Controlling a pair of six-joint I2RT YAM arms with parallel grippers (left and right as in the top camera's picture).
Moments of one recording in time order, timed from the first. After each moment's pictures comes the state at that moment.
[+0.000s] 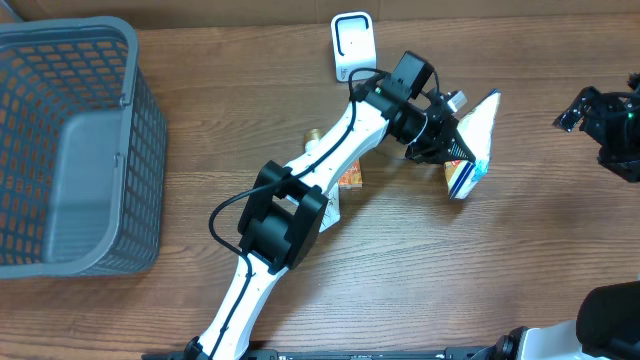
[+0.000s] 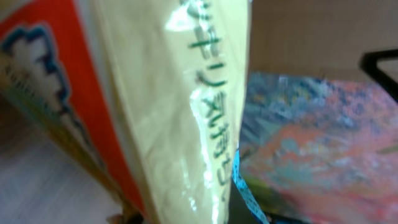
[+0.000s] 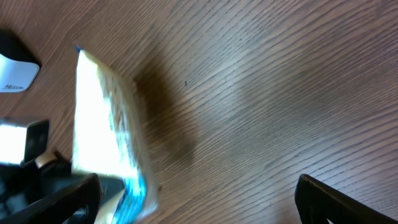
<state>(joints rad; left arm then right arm) -0.65 2.44 2.09 -0.68 1.05 -0.55 -0.39 1.66 1.75 -1.40 -0.24 0.28</state>
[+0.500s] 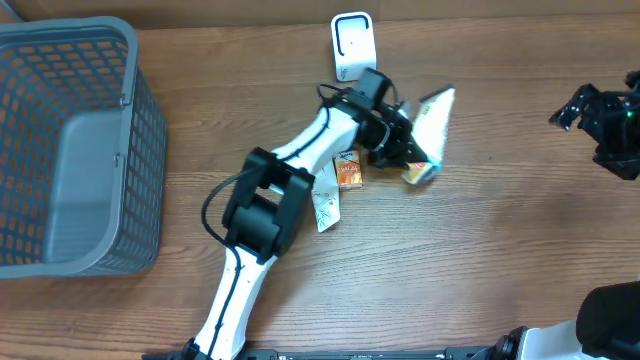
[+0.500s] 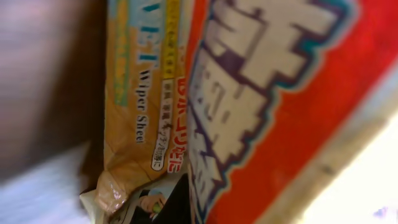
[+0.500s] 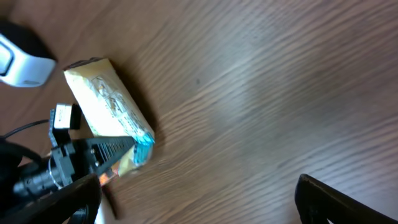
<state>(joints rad) -0.52 2.44 1.88 -0.60 0.87 -0.68 -0.38 1.66 1.75 -1.39 -0.30 0.28</state>
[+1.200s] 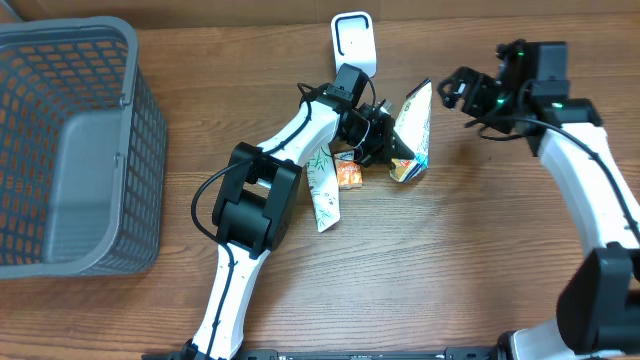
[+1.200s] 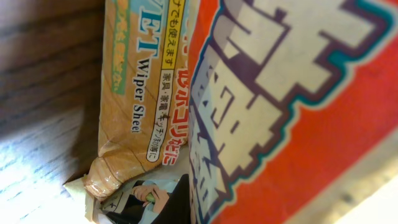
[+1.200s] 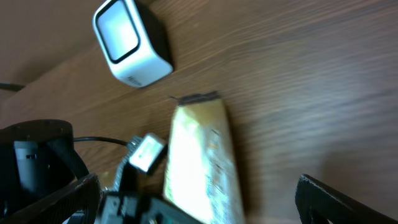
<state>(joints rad) -0.46 2.44 1.87 -0.68 1.01 -0.68 0.04 1.72 1.34 -0.49 -0.36 0.45</state>
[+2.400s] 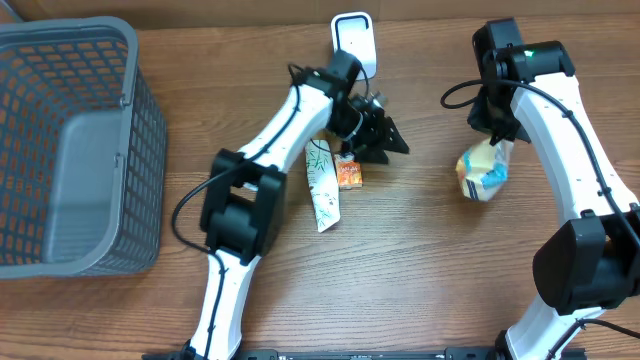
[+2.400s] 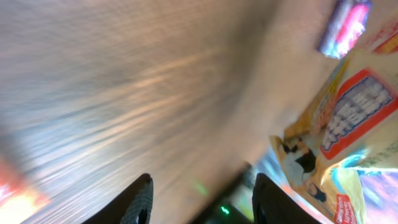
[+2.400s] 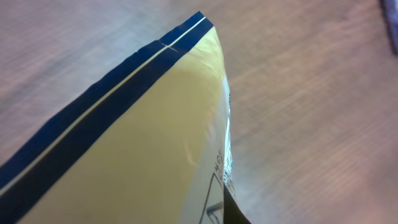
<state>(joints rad) -0.43 2.33 1.99 -1.05 0.82 -0.49 0.14 1.90 1.78 -1.35 0.36 0.61</state>
